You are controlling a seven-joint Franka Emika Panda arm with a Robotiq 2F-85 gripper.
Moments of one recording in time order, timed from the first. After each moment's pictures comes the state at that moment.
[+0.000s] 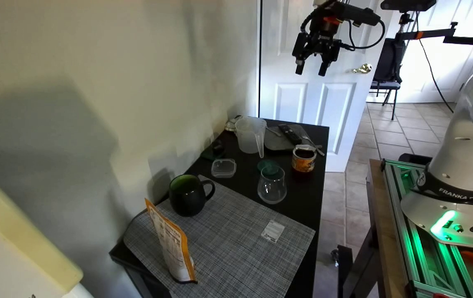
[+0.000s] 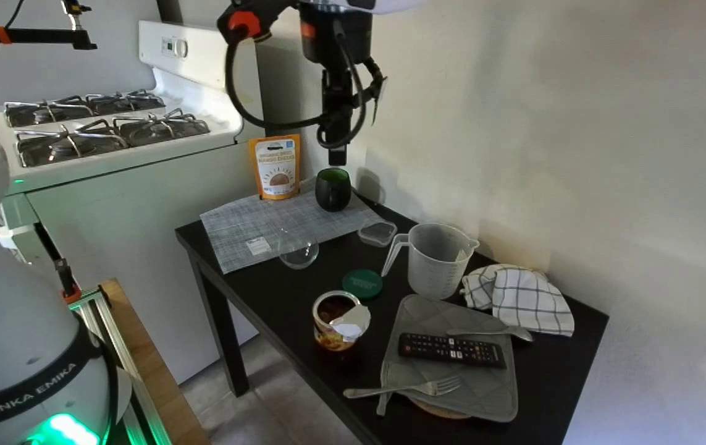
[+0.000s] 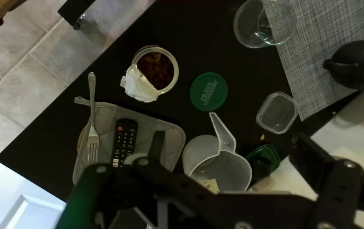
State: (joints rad) arm -0.22 -0.57 -0.16 -2.49 0.09 2.01 0.31
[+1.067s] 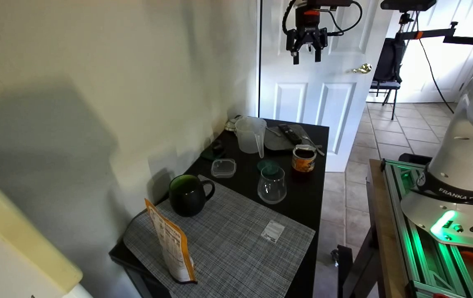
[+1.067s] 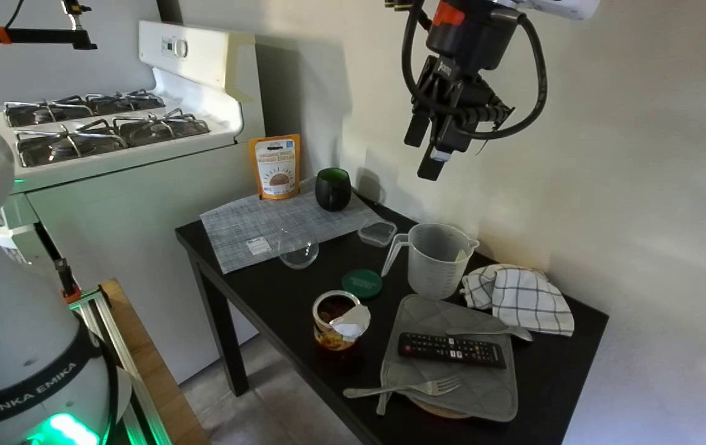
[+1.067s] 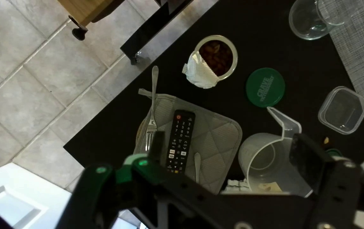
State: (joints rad) arm -0.27 -0.12 -0.26 -2.00 0.03 1.68 0.19
